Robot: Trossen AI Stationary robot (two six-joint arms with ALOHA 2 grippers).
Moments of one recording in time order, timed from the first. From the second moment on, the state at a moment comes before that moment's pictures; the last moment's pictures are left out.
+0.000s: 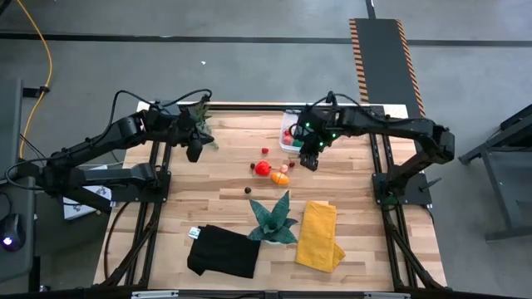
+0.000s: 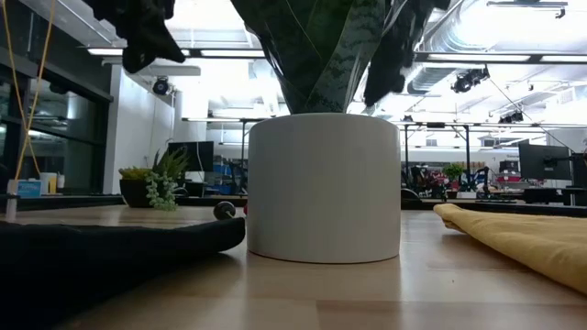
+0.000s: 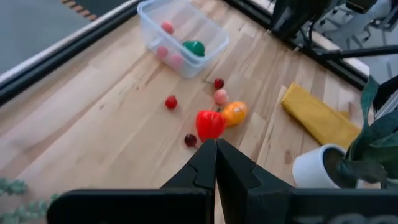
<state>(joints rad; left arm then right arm) 0.60 0.82 0.89 -0.71 0.22 -0.25 -0.28 1.52 1.32 -0.89 -0.21 0.06</state>
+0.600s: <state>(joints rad) 0.60 0.82 0.89 -0.81 0.20 -0.18 -0.21 1.52 1.19 -0.69 -0.28 -0.01</state>
